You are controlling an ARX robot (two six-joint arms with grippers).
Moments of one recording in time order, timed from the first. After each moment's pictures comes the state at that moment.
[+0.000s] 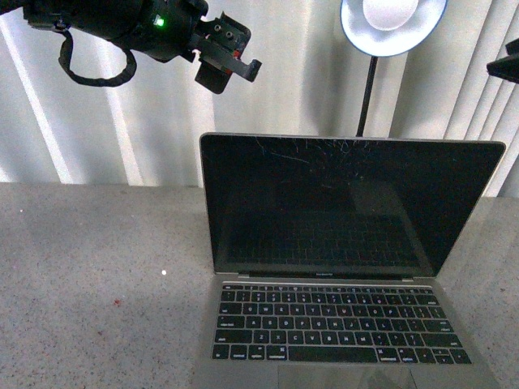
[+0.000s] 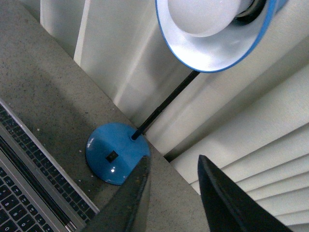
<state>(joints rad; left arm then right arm) -0.32 1.87 1.37 0.26 0.02 0.45 -0.10 1.59 1.03 0.23 -0.55 -0.71</state>
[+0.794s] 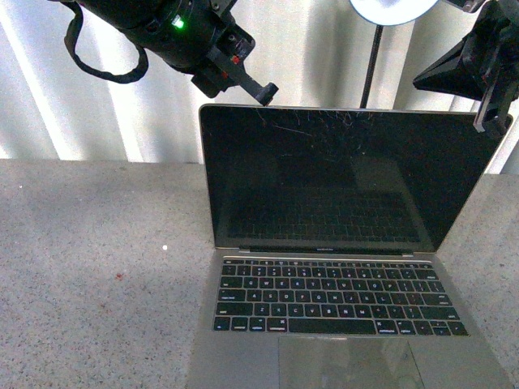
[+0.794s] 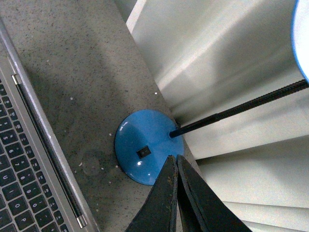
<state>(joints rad) -0.37 1.89 1.41 -0.01 0.05 0.55 0.04 1.81 1.28 -0.07 -0.51 -0.99</state>
